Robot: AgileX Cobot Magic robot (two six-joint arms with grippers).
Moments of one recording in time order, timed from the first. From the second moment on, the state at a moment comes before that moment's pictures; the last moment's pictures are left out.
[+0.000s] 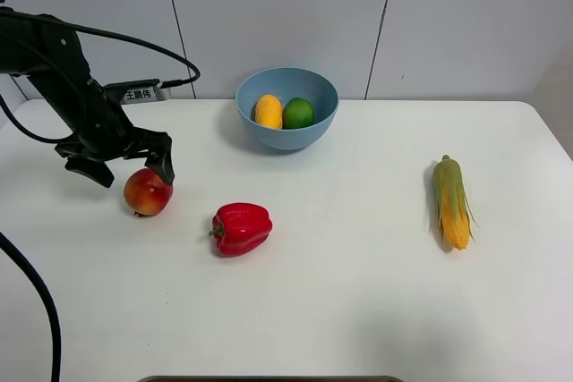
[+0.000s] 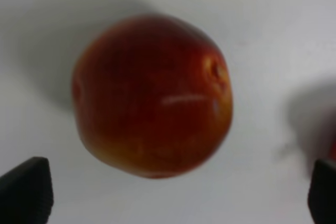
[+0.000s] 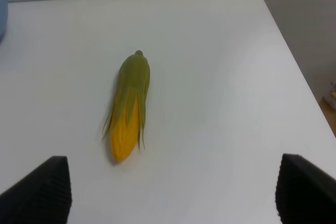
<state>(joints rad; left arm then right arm) -0.21 1.87 -1.21 -0.18 0.83 0.02 -0.04 0.00 -0.56 -0.05 1.10 0.09</state>
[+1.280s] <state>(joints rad) -0.21 2.00 -1.10 -0.20 0.55 0.18 -0.04 0.00 -0.56 -0.05 1.10 0.09</state>
